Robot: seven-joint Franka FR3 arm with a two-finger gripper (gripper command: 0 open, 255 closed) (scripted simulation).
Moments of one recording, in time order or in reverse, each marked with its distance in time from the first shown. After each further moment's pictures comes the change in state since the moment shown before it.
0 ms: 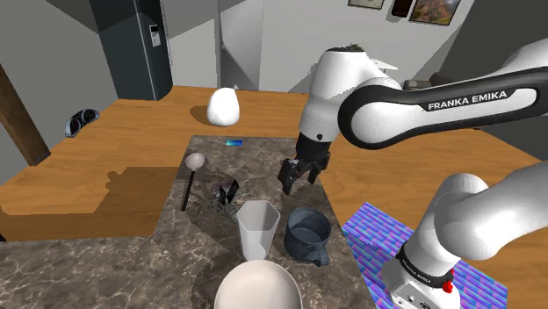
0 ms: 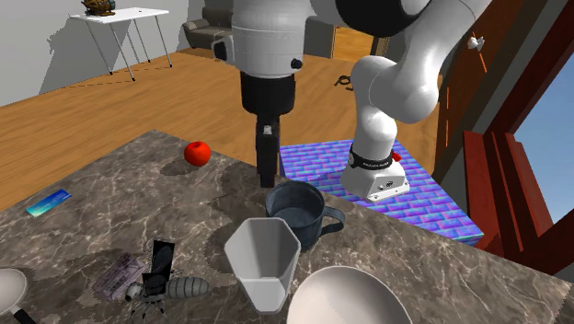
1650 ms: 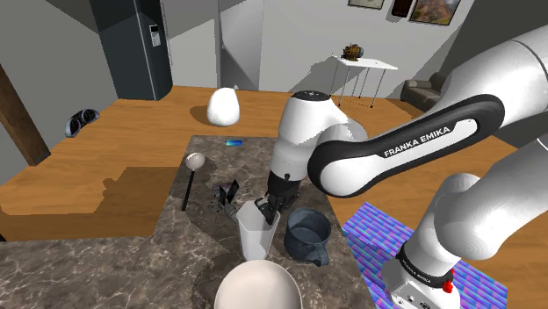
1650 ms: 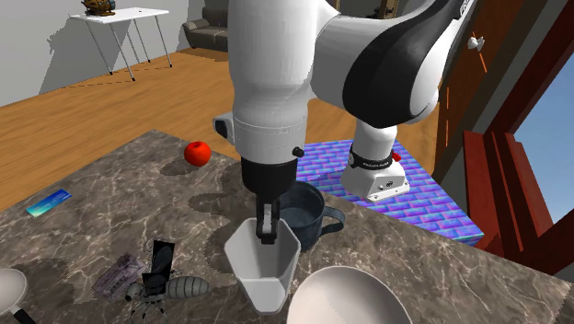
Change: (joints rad) arm -0.003 0.255 0.177 0.006 0.023 0.288 0.159
